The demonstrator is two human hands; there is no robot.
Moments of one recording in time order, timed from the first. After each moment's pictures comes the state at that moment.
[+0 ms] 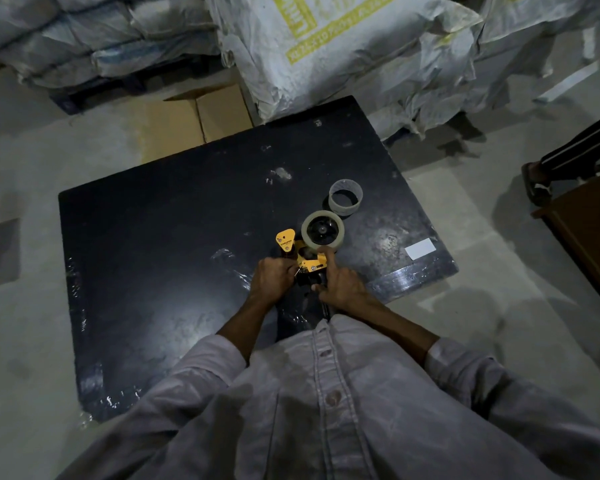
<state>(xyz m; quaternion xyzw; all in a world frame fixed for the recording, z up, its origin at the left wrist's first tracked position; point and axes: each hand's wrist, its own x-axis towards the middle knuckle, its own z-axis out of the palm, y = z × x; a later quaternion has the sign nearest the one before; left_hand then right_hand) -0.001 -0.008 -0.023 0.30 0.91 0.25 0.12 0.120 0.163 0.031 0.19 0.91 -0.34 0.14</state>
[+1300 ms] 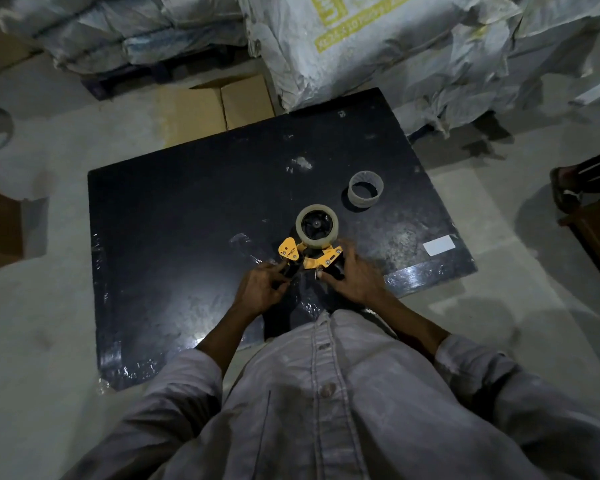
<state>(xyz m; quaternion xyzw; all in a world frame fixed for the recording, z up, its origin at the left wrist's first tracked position) 0.016 -0.101 -0.030 0.35 0.91 0.21 0.11 0.125 0.162 0.014 0.19 0.93 -0.30 0.11</state>
